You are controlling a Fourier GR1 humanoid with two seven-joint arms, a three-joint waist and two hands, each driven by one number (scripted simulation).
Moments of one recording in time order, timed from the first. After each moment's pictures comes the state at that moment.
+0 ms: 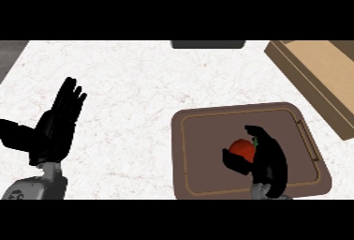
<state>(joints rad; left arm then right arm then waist) -0.12 0.17 0.01 -1.67 0.16 0.17 0.22 -0.03 0.00 0.34 -1.74 0.93 -0.24 1.12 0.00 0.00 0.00</state>
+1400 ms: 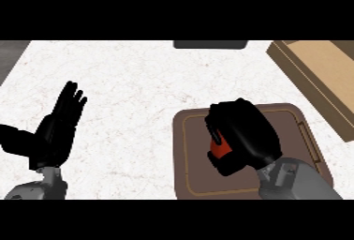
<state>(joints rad) -0.08 0.15 0.02 -1.68 0.15 0.14 0.22 -0.44 -0.31 0.53 -1.80 0.85 0.29 0.40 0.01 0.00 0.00</state>
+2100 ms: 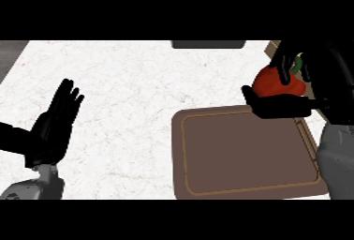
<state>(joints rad) -0.10 0.16 0.05 -1.68 0.15 0.13 0.23 -0.61 -0.29 0.09 -1.89 0.78 0.27 0.56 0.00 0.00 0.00</state>
